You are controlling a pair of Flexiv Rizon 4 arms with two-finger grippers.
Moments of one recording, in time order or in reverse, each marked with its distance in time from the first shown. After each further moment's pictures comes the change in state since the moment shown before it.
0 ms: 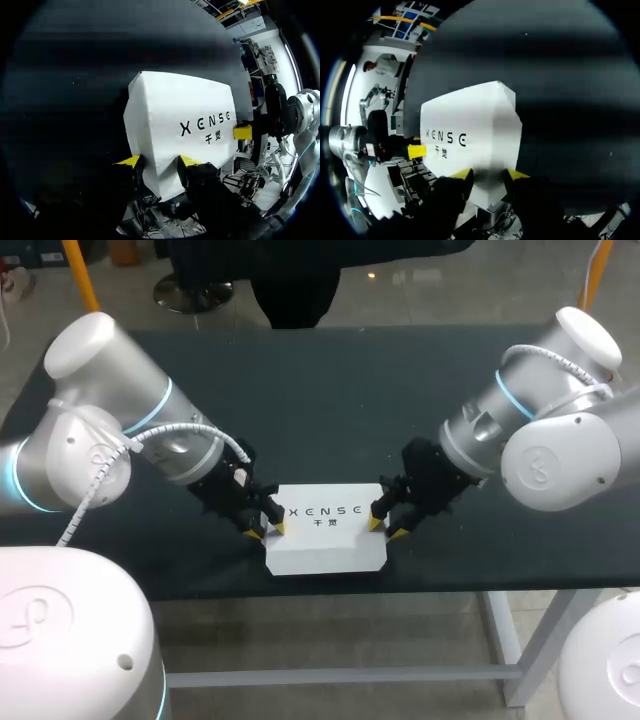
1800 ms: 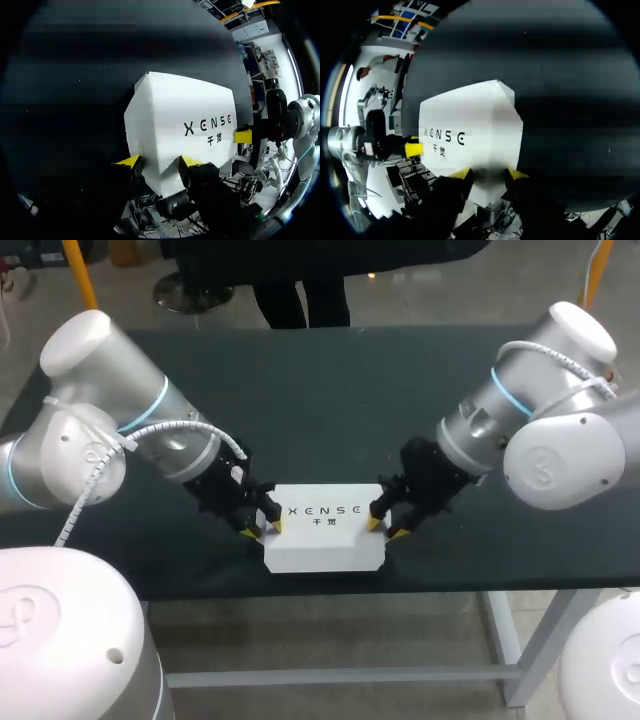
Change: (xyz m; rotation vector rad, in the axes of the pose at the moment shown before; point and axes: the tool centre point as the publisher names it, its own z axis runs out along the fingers) left arm -0.005 -0.002 -0.005 0.003 -0.009 -0.042; right arm 0.000 -0.003 -0.001 0.020 -0.023 0.013
